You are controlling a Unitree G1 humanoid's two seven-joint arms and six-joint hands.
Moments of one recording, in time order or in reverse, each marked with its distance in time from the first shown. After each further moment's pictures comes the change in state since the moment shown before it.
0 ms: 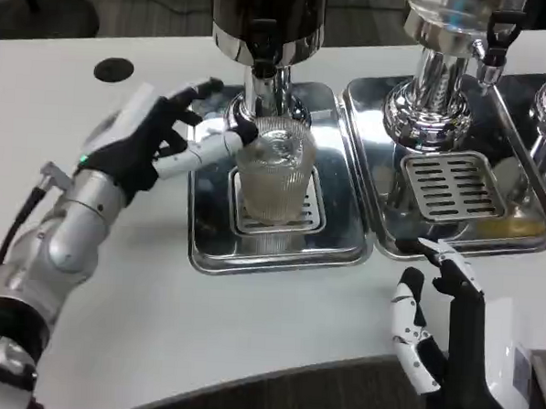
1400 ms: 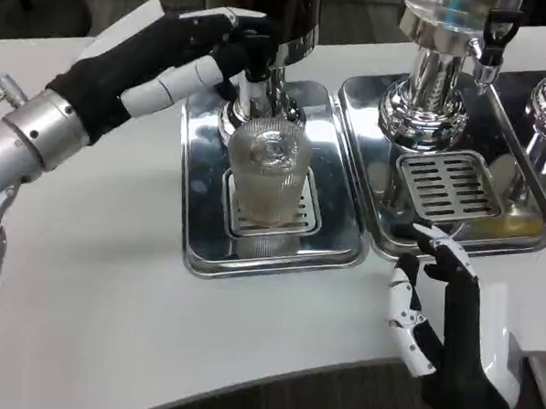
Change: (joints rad) left arm -0.005 0.108 0.183 -0.276 -0.397 -0.125 -0.743; right arm -0.069 0.008 -0.015 0.054 0.037 -0.030 0.016
